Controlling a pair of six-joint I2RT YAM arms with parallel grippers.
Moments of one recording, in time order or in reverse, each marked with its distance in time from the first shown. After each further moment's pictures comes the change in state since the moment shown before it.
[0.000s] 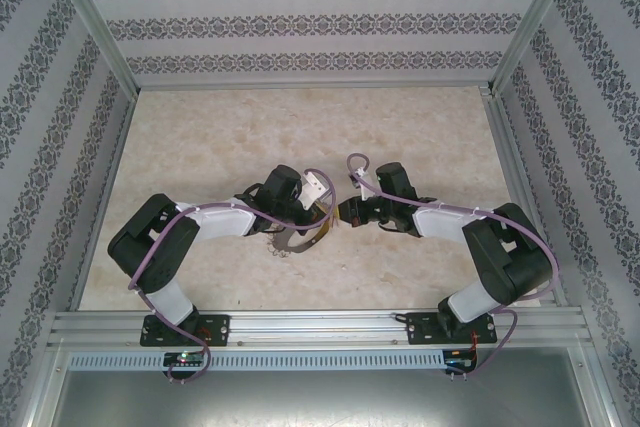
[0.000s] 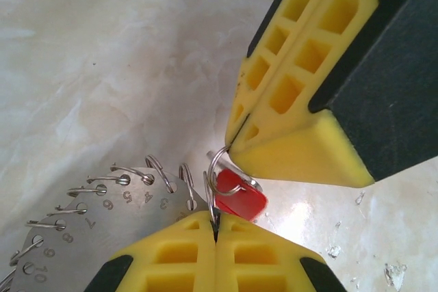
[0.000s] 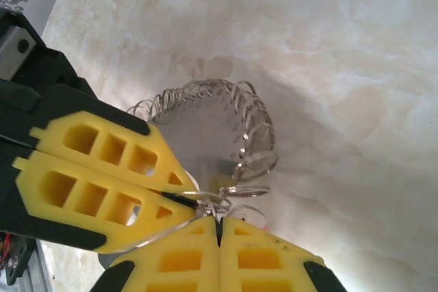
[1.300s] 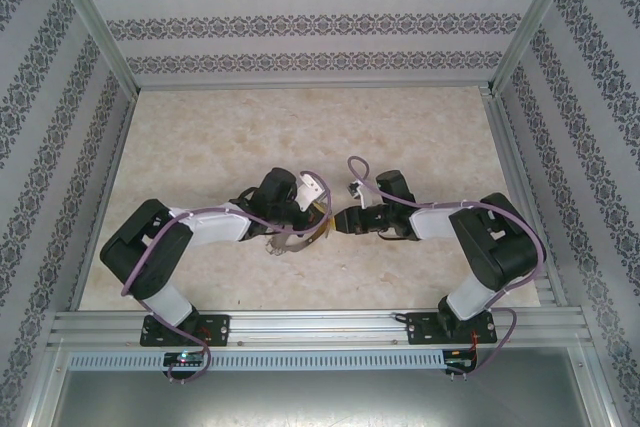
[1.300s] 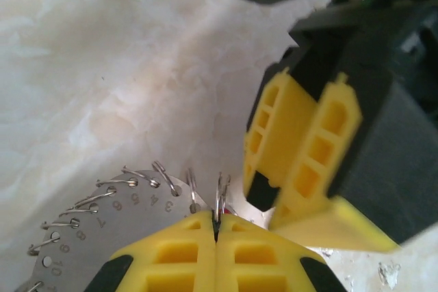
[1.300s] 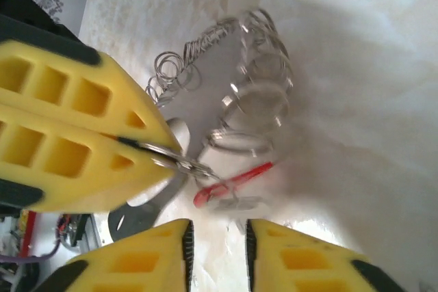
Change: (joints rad) left arm -0.001 -0.056 -0.057 0.070 -0.016 -0.001; right arm -0.017 0.083 -0.060 0.101 -0.187 0.100
